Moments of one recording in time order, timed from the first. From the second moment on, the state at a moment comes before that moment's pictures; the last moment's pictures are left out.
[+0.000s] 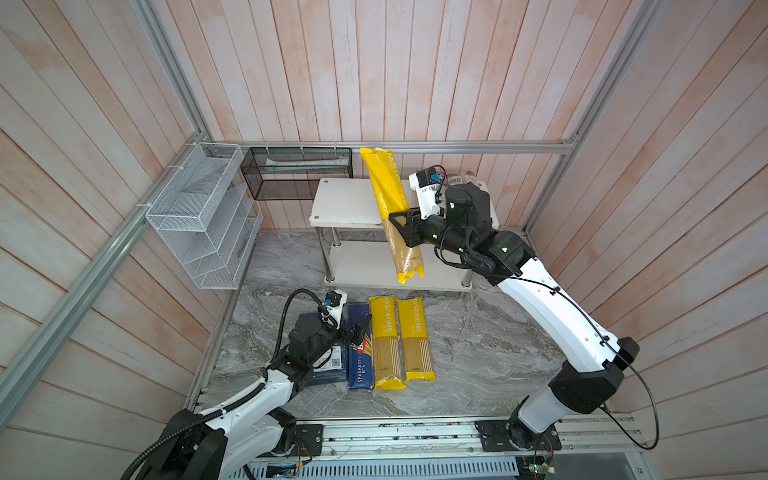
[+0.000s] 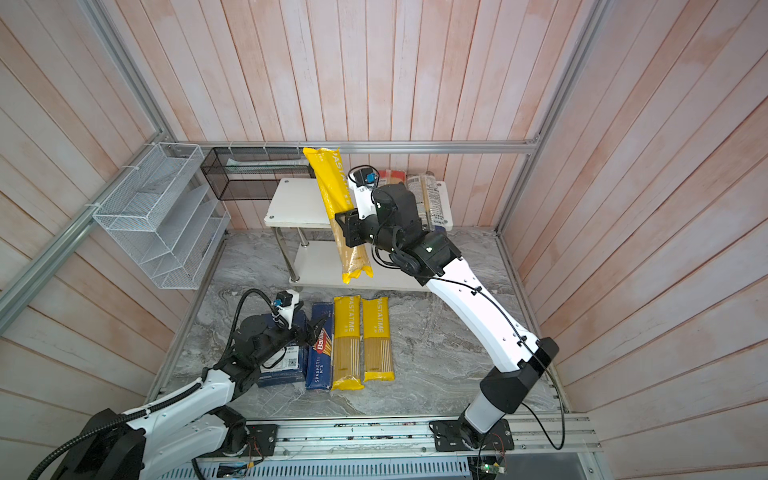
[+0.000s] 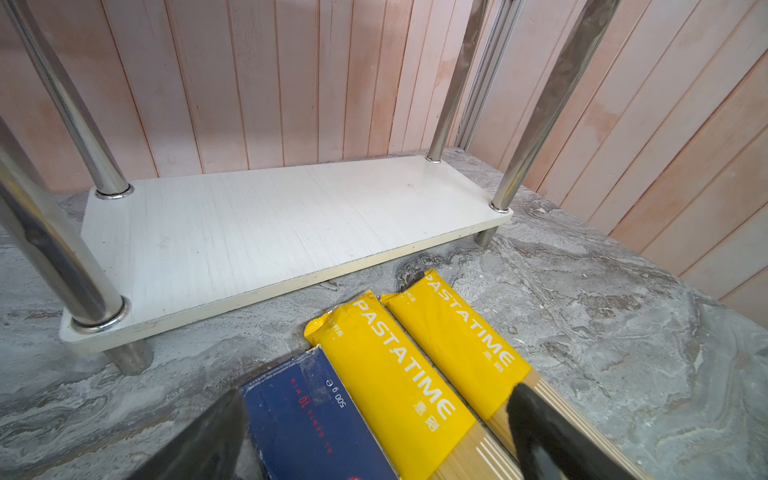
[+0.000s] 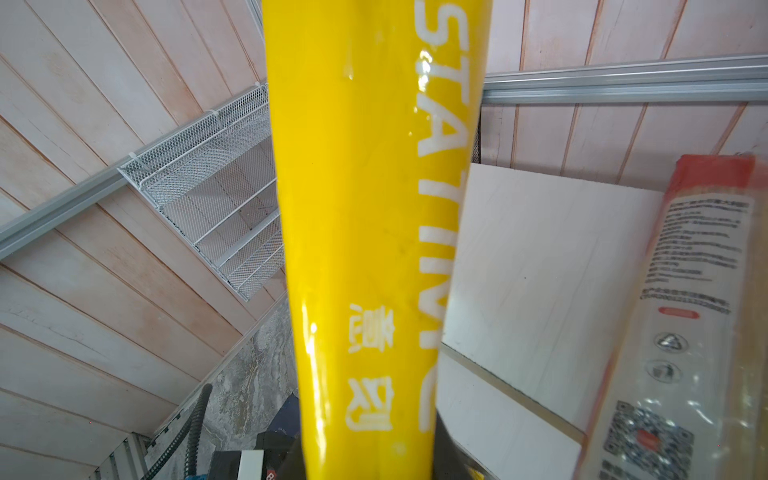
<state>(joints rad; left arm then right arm) -0.48 1.03 0.29 0.52 0.18 -0.12 0.76 1.63 1.95 -0.56 -0.06 0.29</state>
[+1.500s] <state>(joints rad) -0.48 1.01 0.29 0.52 0.18 -0.12 0.66 1.95 2.29 -0.52 0.01 0.39</state>
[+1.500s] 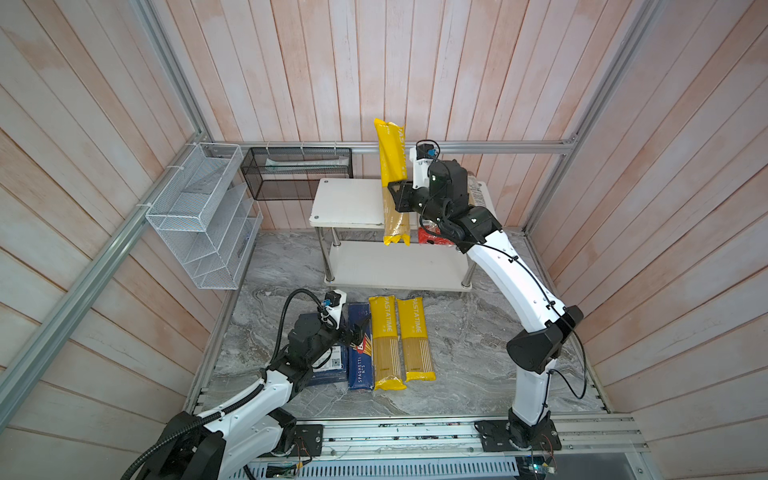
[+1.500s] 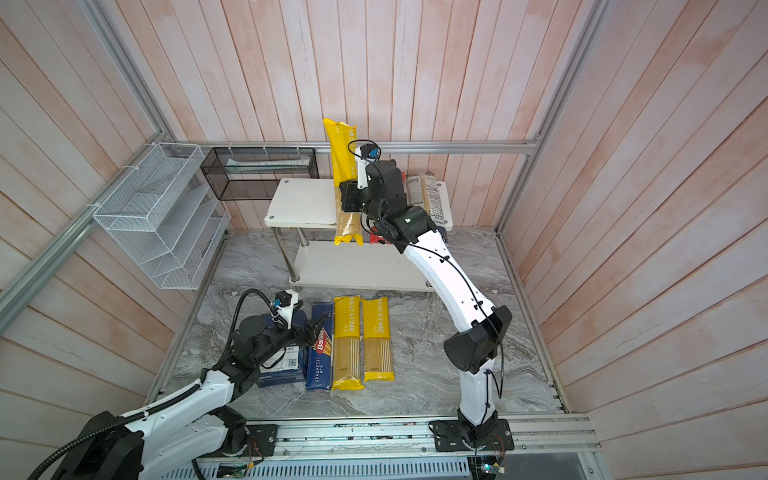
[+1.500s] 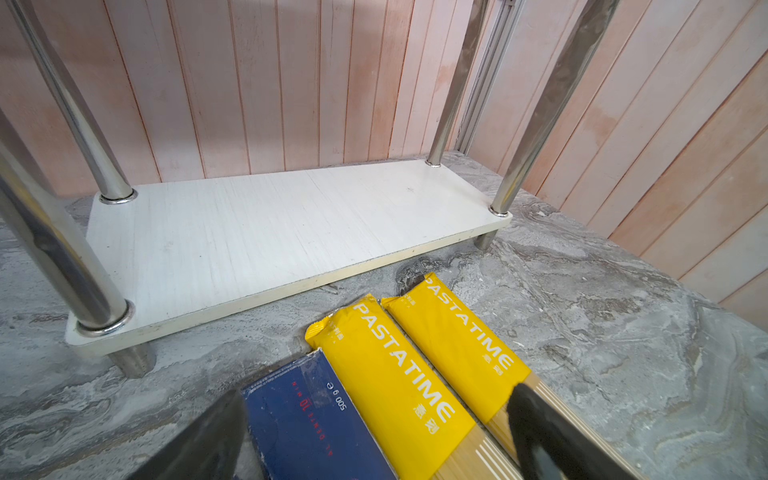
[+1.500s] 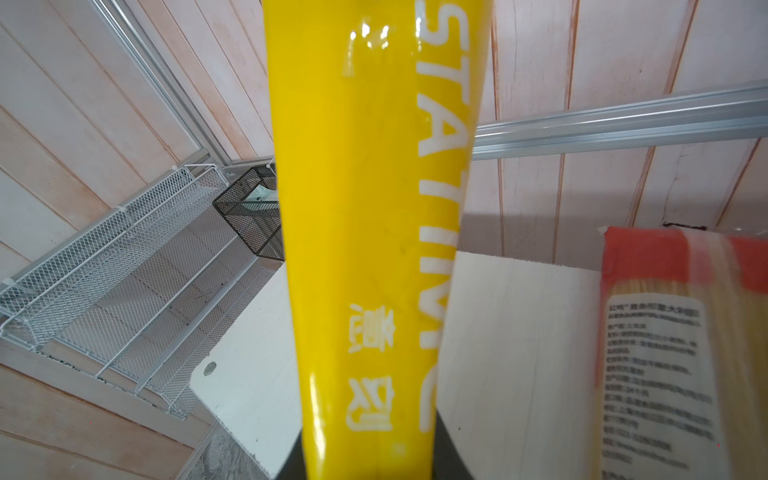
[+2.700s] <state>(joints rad) -0.48 1.01 0.29 0.51 0.18 -0.12 0.59 1.84 2.03 -0.33 -0.02 0.52</state>
